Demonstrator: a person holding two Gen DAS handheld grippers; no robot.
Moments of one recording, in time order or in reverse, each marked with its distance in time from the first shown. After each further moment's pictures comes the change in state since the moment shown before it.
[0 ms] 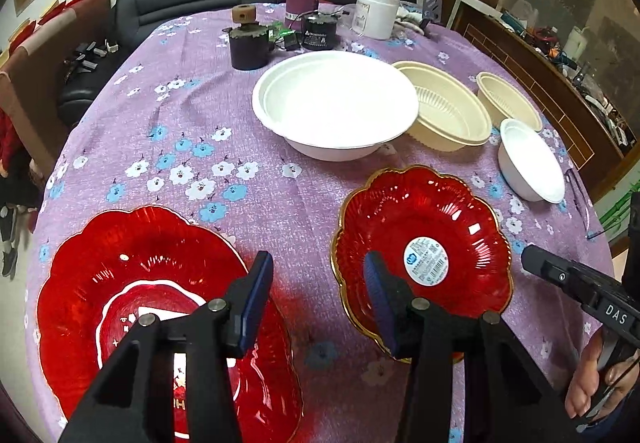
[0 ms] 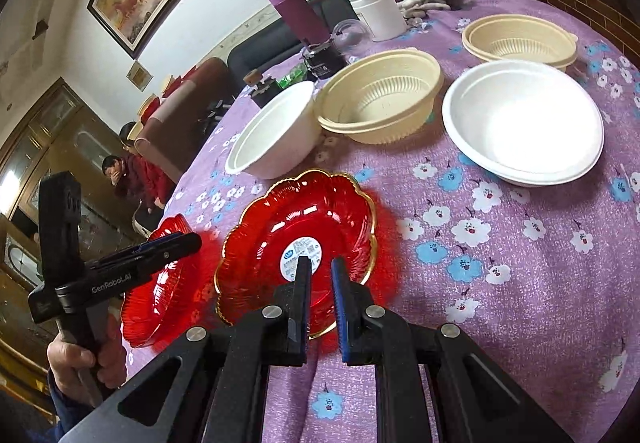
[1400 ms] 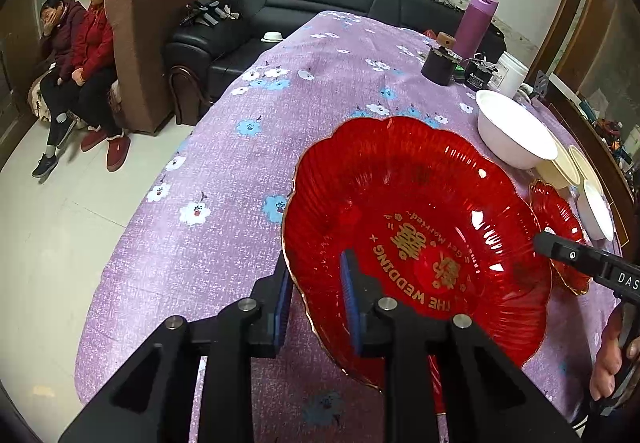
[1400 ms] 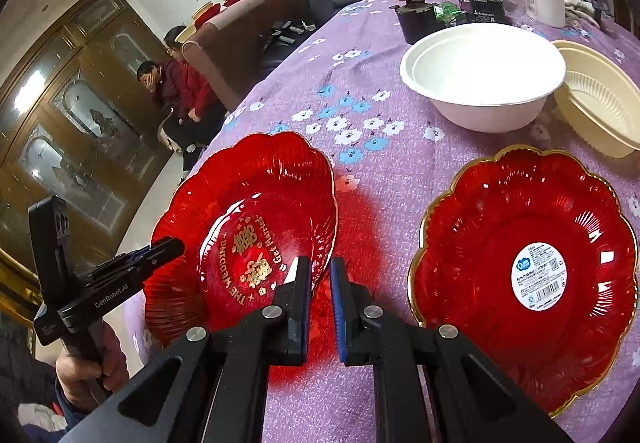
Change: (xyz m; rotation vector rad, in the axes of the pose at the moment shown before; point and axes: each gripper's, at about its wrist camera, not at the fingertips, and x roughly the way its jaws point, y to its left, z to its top) left arm -0.063 0.175 -0.114 -0.323 -0.119 0.151; right arm 0.114 0.158 -0.022 -0.278 0.217 0.074
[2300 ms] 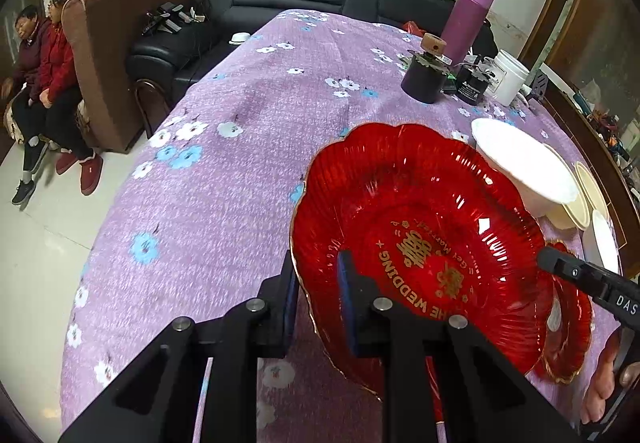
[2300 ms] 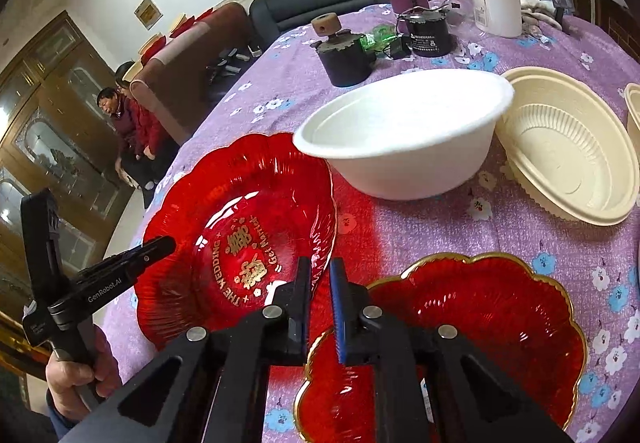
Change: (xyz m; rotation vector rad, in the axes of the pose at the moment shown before) left arm 0.069 -0.046 0.085 0.063 0.032 -0.049; right arm 0.001 -0.053 0.059 0.108 -0.059 -0.133
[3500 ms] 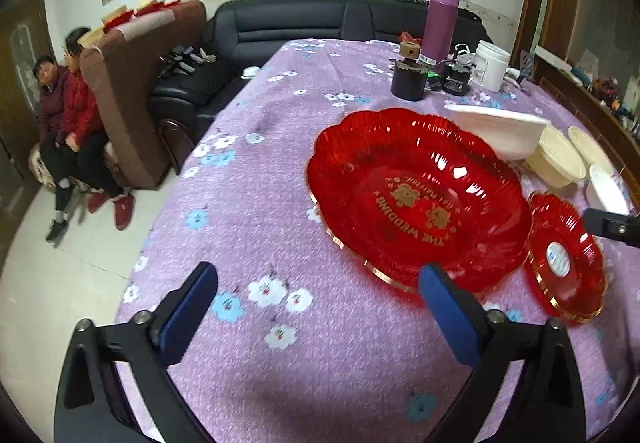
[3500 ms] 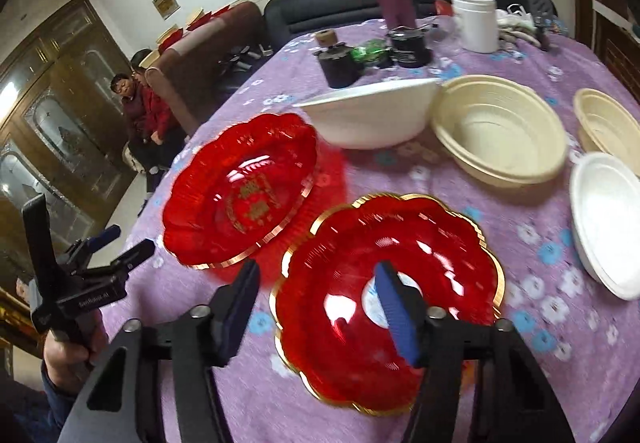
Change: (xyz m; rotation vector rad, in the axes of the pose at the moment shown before) left arm -0.053 -0.019 -0.037 0.105 -0.096 0.099; right arm -0.069 -0.010 -0.038 -0.062 -0.006 0.012
